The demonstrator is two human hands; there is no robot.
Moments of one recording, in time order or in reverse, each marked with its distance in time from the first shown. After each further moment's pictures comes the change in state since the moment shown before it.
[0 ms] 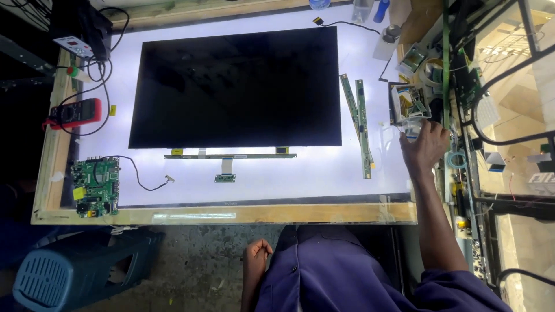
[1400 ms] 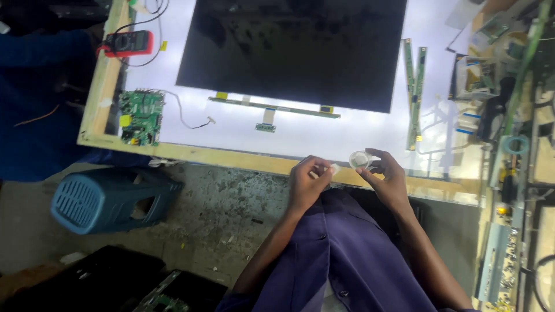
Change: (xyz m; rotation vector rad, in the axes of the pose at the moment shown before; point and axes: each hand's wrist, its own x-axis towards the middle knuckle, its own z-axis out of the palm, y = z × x) left_hand -0.007 0.137 0.025 -0.071 0.000 0.557; right_hand -0.150 -0.153 -0.171 1.113 -0.716 0.111
